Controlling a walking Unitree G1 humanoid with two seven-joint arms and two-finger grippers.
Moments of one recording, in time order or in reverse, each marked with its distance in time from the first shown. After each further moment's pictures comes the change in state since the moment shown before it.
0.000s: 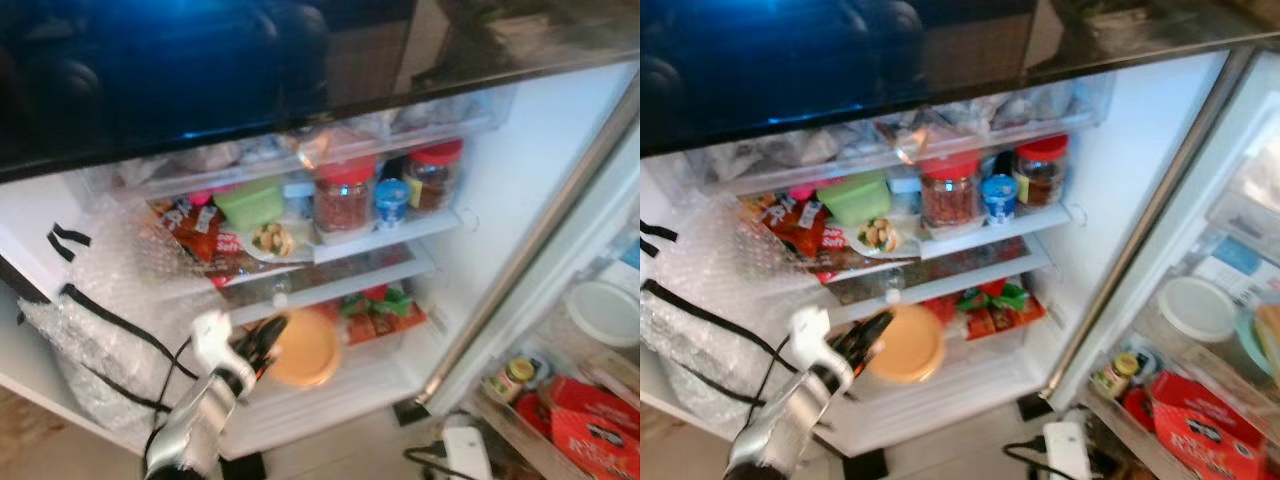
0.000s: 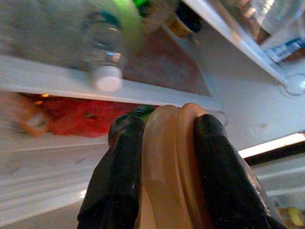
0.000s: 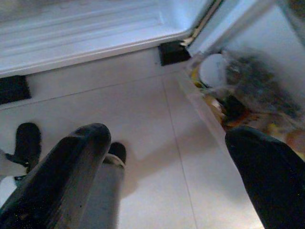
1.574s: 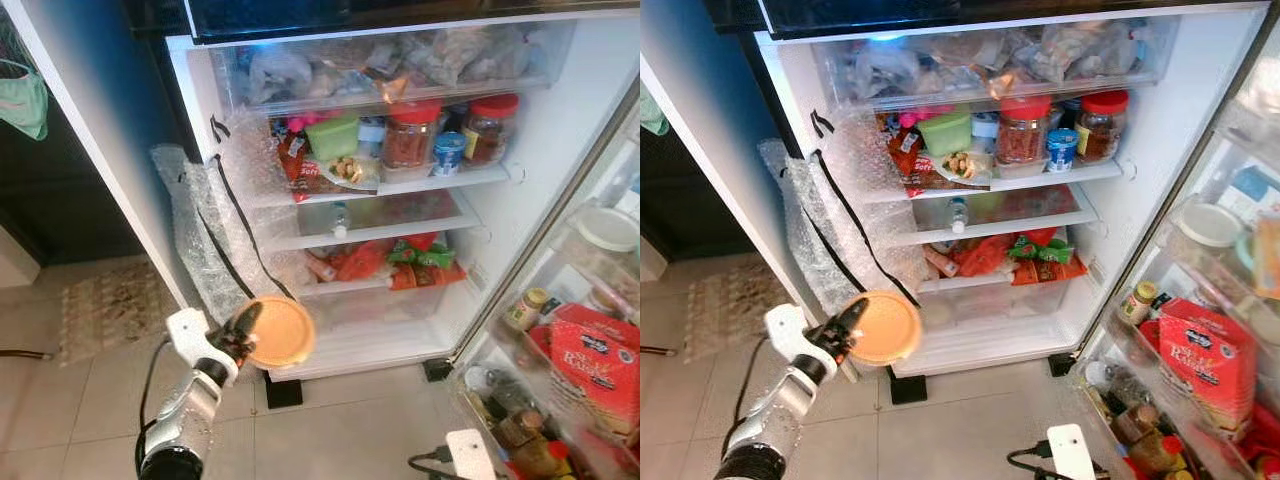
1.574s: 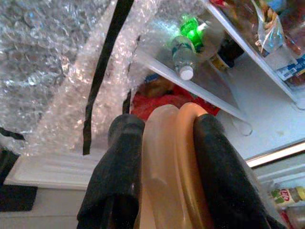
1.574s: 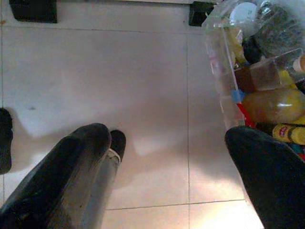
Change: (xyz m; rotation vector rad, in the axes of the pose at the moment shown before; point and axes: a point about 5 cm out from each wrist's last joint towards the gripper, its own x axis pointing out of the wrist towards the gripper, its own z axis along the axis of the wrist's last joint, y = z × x) left arm 0.008 0.017 0.014 -0.004 -0.122 0.081; right arm -0.001 -0.015 -0.003 -0.078 0.019 -0.023
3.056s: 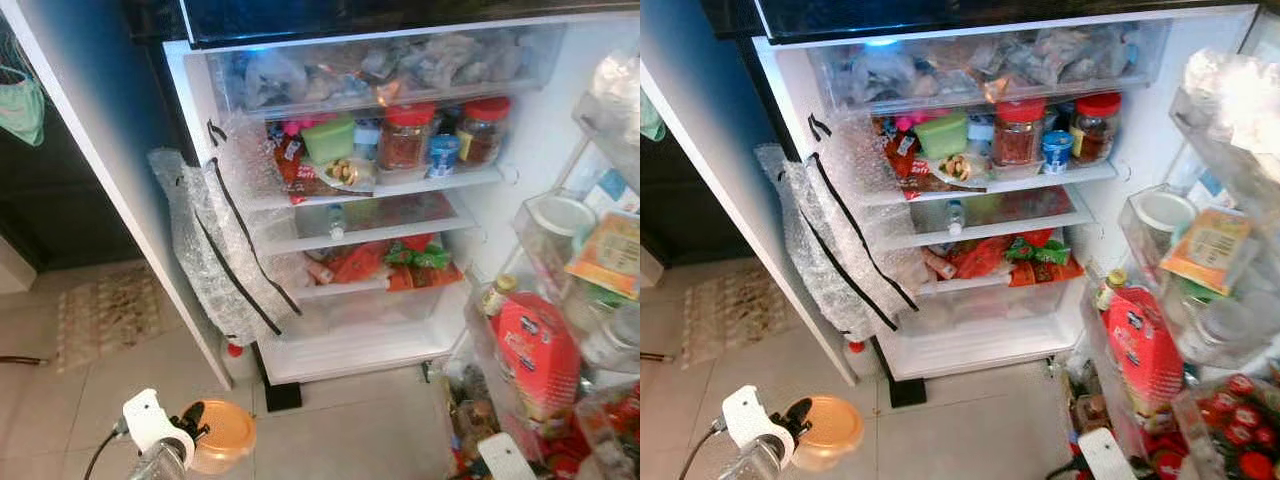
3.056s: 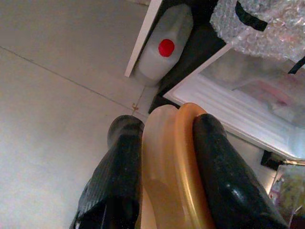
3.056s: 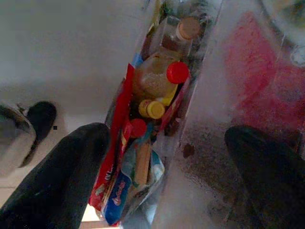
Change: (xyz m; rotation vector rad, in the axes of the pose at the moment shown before) left arm -0.072 0.091 -0.046 0.039 0.245 0.654; right arm -0.009 -0.064 -0.012 -0.300 0.039 -0.164
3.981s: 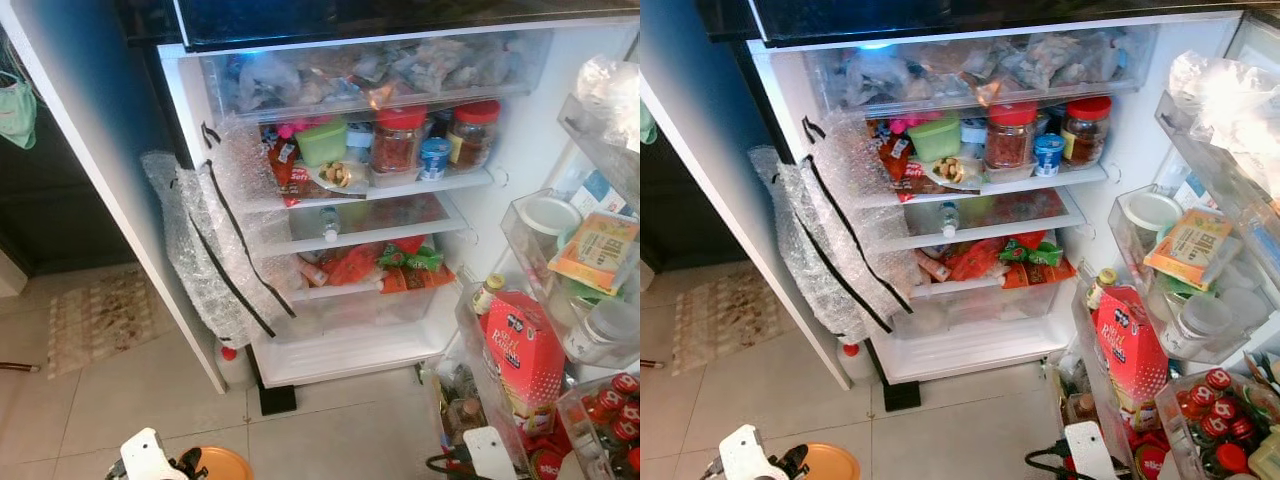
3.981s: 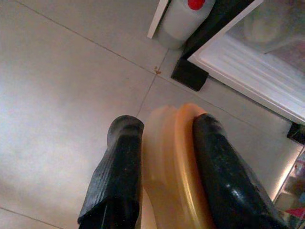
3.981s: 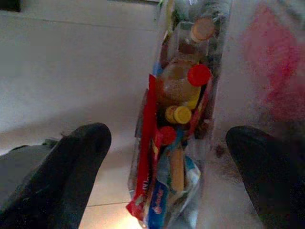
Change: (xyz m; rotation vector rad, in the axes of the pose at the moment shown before) left arm -0.015 0.025 -0.038 0.015 0.126 0.107; right arm 0.002 0.028 0.021 0.212 -0.022 0.087
